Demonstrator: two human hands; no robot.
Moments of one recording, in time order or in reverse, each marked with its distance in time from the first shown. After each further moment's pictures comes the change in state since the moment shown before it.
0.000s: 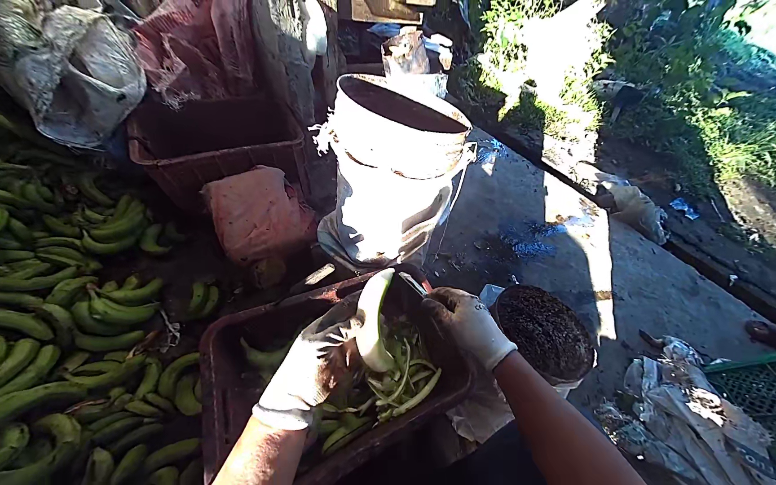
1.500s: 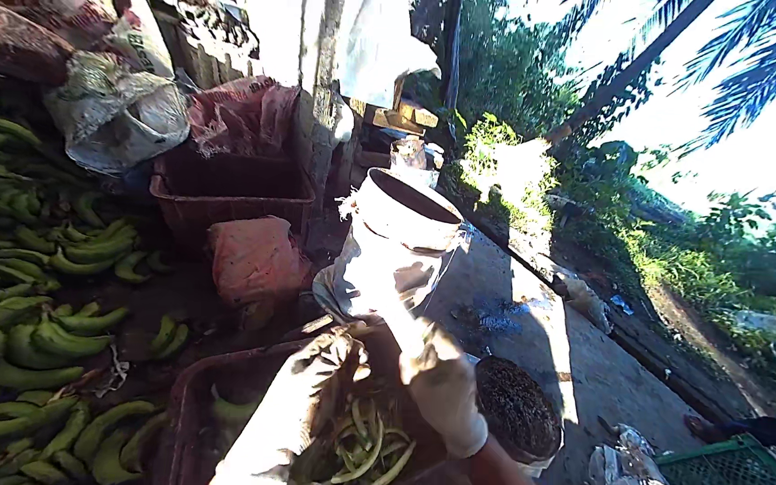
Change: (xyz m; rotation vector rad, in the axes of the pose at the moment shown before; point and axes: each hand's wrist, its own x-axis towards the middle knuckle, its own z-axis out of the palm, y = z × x) left_hand -0.005 0.039 0.000 -0.125 0.023 0.254; right_hand -0.037 -0.101 0.018 0.185 0.704 -0.684
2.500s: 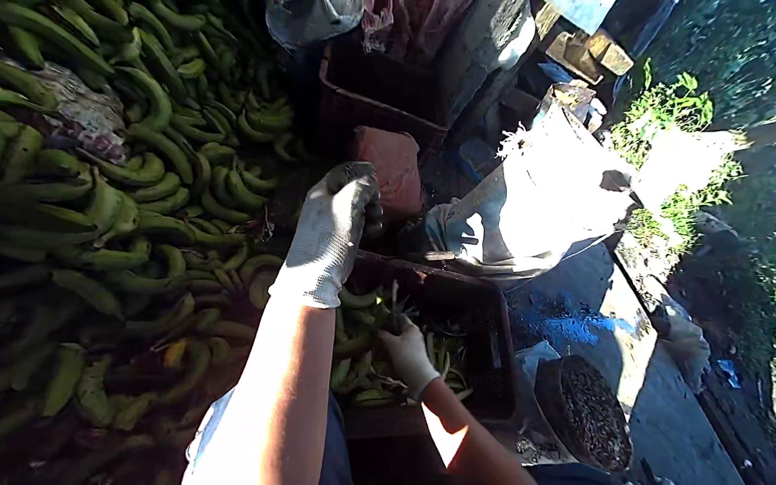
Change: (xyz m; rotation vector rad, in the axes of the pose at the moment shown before) left_hand -0.010 0.116 -0.119 0.297 0.592 0.159; right_hand -0.124 -0.017 0.196 0.085 -0.853 0.927
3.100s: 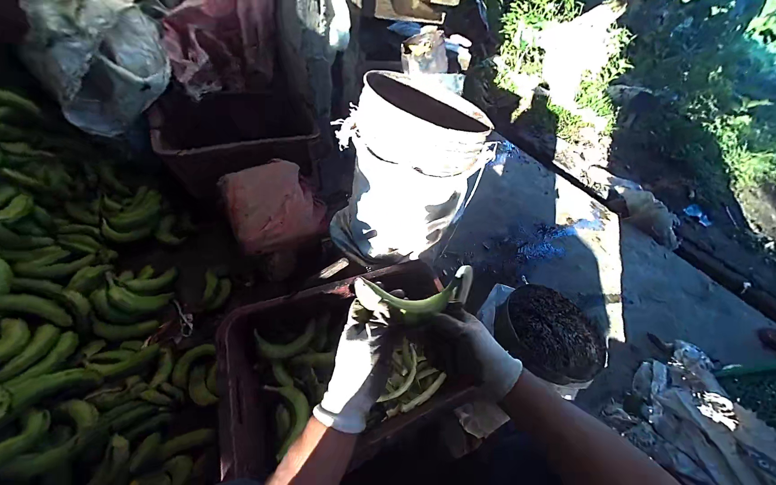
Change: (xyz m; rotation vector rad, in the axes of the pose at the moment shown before) left_hand -0.121 -0.139 0.161 -0.209 -0.391 -0.215; right_hand -0.077 0.036 -0.216 0.911 -0.015 -0.065
